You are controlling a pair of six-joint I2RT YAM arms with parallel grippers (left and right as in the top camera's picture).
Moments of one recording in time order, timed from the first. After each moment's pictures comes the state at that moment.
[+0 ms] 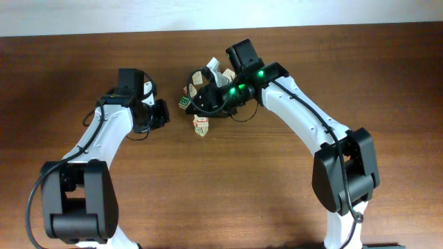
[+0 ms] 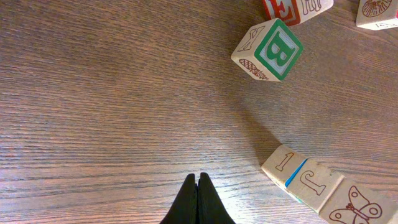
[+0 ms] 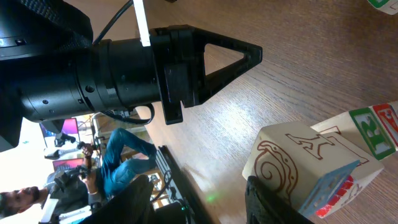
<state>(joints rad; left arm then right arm) -0.05 1.82 1.24 -0.65 0.24 -0.31 0.46 2.06 1.73 -0.75 -0.95 0.41</state>
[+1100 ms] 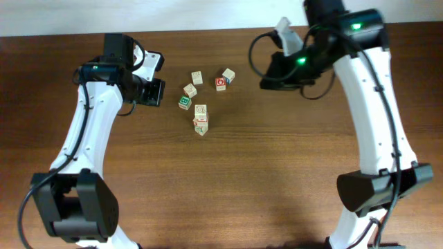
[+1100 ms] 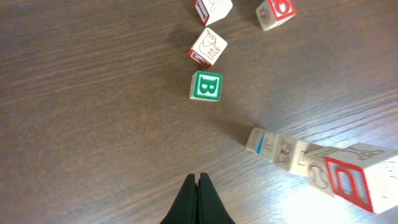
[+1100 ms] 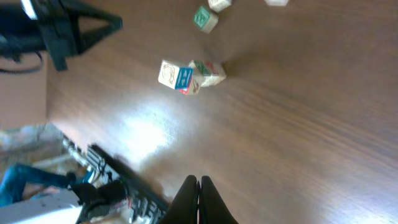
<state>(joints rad) -0.05 1.84 1.62 -0.96 0.26 0.19 0.22 1.97 2.28 -1.59 -0.58 0.05</state>
